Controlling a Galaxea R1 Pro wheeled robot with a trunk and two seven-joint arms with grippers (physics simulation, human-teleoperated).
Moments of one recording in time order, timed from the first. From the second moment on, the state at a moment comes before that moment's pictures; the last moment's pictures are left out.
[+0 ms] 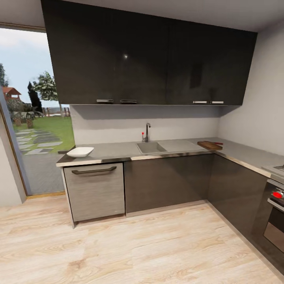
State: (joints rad) left arm 0.00 0.05 0.01 -0.47 0.01 -0.24 0.00; right arm -0.01 0.01 0.00 -0.53 -0.01 -0.34 0.00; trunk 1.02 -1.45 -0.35
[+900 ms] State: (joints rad) left arm 0.00 0.05 0.01 -0.47 0.01 -0.24 0.00; right arm -0.01 0.01 0.00 -0.53 0.00 -0.35 0.00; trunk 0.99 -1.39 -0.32
